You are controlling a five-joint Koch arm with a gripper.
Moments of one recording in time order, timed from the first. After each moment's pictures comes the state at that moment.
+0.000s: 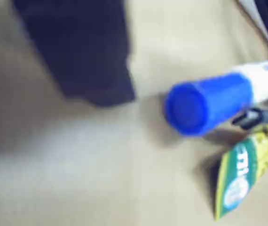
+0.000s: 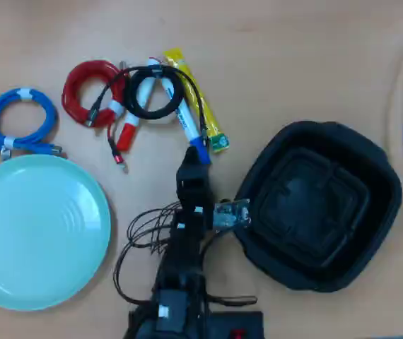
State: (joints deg) arm 99.8 101.3 156.0 -7.4 -15.7
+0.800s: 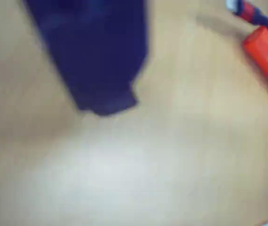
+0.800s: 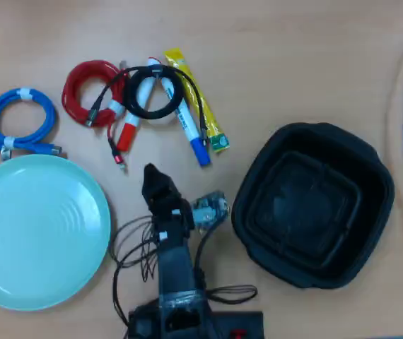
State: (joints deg) arm 78.8 119.1 142.8 28.3 -24.0
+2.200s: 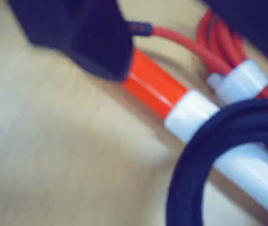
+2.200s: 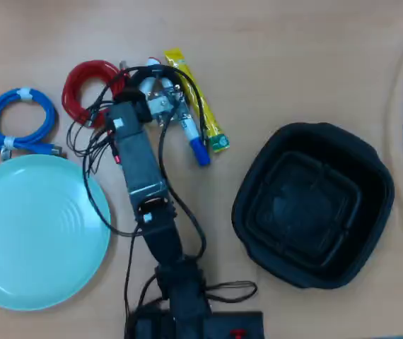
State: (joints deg) arm 72.4 61.2 53.2 79.1 15.4
